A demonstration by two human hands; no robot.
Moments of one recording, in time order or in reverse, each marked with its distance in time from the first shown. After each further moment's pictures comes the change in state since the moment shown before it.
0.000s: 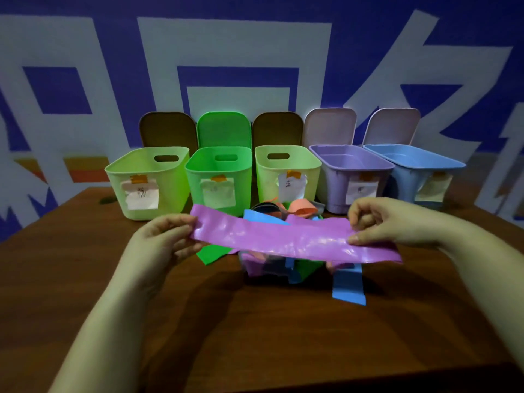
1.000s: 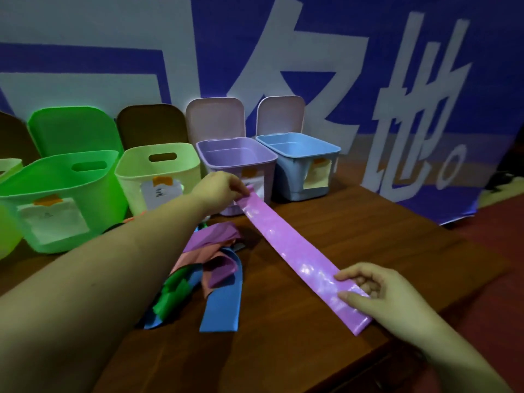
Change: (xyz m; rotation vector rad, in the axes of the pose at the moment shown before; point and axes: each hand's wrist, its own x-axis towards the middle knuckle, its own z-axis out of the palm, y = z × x) left_hand 0.114 -0.070 0.286 1.250 -0.654 0.593; right_hand -0.130 0.155 0.013 0.230 0.629 0.175
